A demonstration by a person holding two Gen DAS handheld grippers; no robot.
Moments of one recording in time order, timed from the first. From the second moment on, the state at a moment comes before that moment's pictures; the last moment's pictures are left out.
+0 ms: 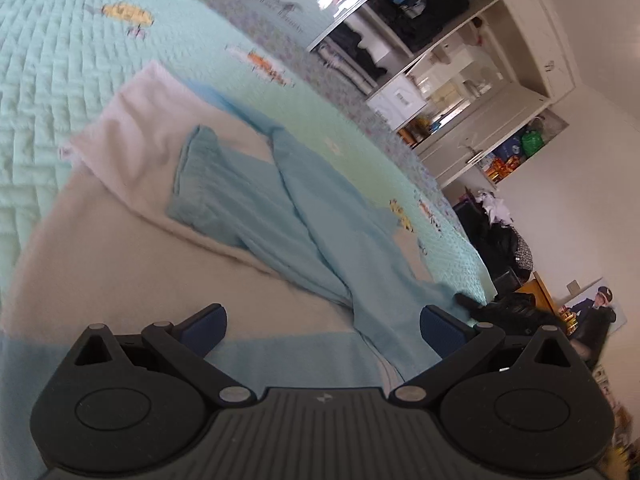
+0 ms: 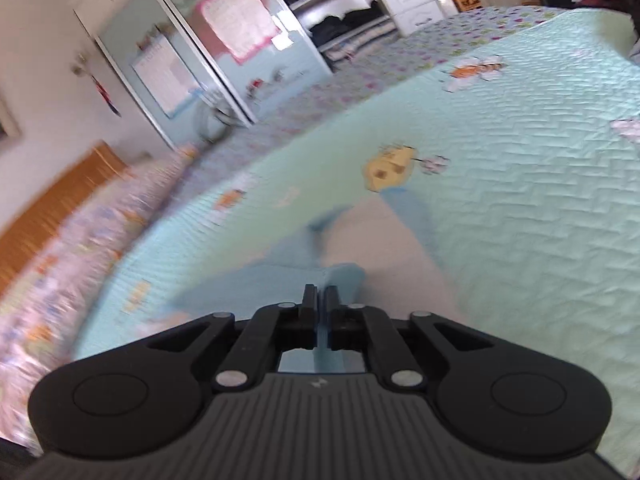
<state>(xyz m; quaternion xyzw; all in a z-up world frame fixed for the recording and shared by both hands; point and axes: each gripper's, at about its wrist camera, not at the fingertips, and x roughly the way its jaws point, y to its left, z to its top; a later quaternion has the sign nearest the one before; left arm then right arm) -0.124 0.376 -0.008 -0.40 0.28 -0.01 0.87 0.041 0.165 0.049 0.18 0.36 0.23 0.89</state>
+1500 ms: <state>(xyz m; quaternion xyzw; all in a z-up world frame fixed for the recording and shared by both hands) -0.011 0.313 0.033 -0.45 0.29 0.01 0.84 0.004 0.051 -0.038 0.46 0.25 0.36 0.77</state>
